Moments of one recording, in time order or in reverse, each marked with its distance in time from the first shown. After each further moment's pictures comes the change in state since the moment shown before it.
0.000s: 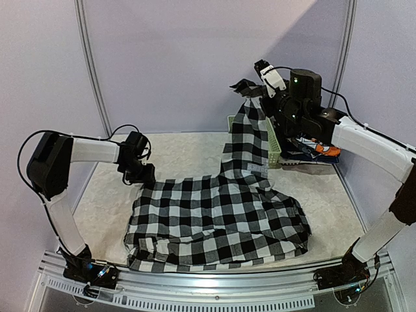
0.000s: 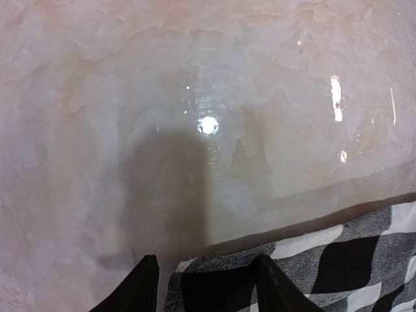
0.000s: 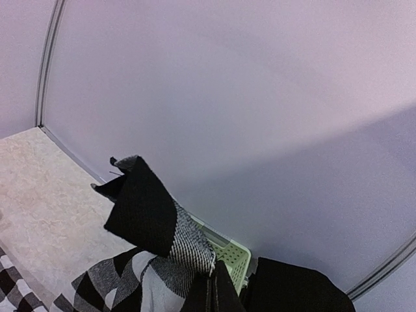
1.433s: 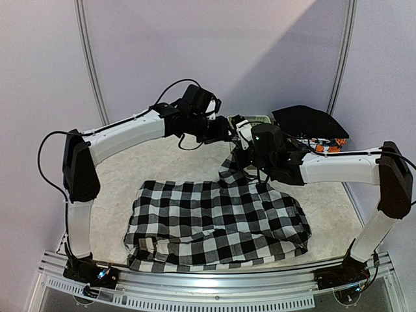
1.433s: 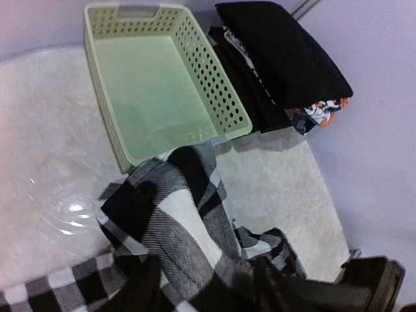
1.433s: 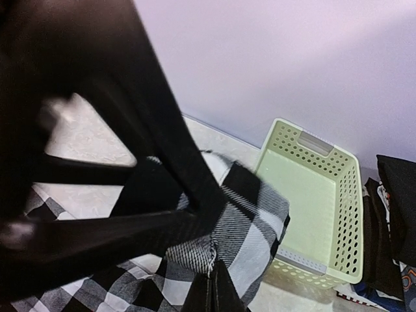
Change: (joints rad) left arm -0.453 0.233 0.838 -0.086 0.145 -0.322; right arm 0.188 0.135 -0.322 0.197 0.108 0.351
